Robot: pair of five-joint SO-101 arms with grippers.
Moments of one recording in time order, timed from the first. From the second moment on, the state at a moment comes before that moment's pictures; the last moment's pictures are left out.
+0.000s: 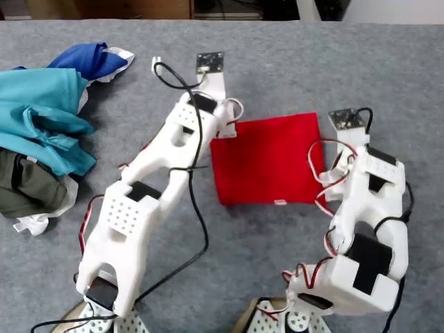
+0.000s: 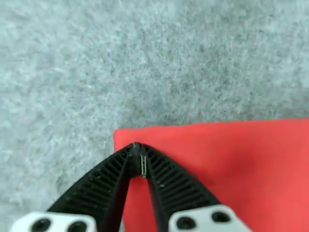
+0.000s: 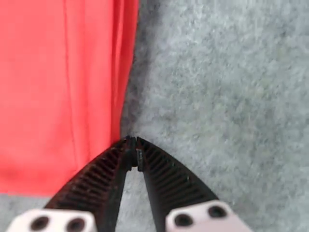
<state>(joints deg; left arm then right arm) 22.5 42.0 -30.8 60.1 17.0 23.2 -0.7 37.8 52.3 27.4</state>
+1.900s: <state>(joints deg) -0.4 29.0 -49.3 100.3 1.6 9.2 35.9 -31.5 101.0 11.7</state>
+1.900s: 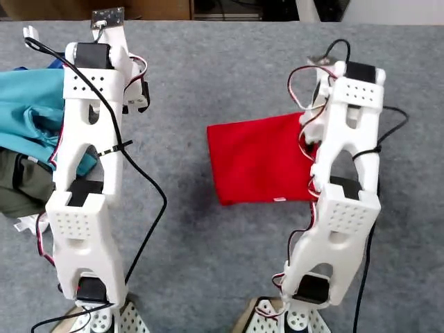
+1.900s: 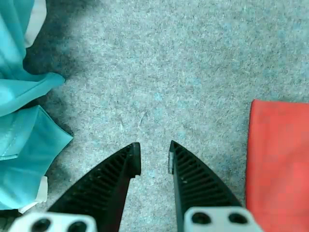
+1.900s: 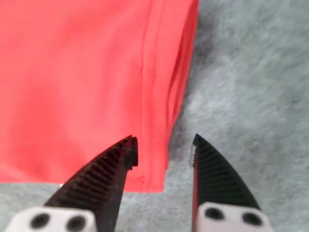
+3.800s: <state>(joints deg) -2.8 29.0 -45.8 100.3 -2.5 22.3 -21.5 16.7 101.1 0.8</state>
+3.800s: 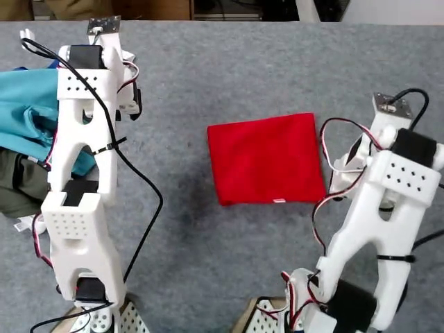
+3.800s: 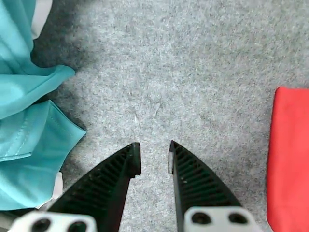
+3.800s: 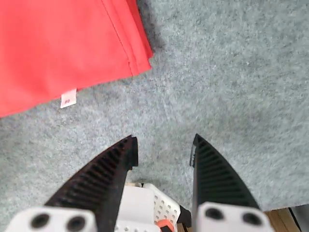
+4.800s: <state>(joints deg) -2.8 28.7 -43.5 100.3 -4.4 22.3 -21.6 23.1 101.1 0.8</state>
